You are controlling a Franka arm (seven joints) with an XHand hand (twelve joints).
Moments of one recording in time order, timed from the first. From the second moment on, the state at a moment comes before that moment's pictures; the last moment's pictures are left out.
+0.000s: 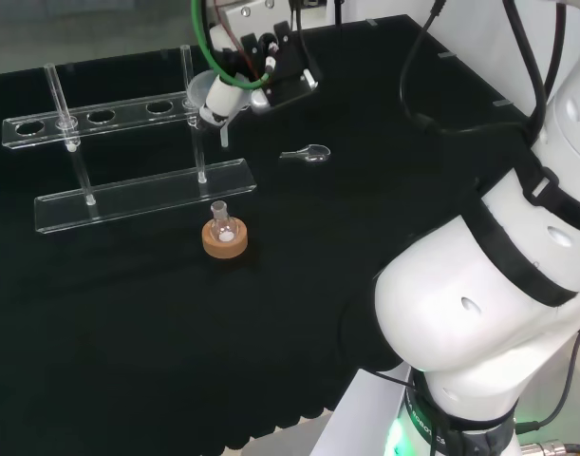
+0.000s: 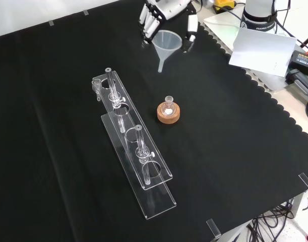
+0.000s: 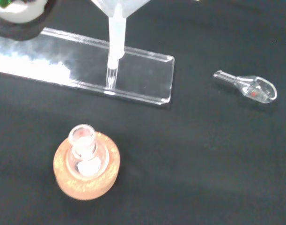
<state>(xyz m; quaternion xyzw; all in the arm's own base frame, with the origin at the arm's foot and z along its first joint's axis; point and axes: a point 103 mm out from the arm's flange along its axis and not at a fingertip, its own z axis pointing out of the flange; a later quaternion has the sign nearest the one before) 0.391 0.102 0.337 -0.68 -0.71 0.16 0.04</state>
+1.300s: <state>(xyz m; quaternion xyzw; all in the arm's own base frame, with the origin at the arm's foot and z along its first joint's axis) 0.488 0.053 0.368 -0.69 -0.71 0.12 0.05</state>
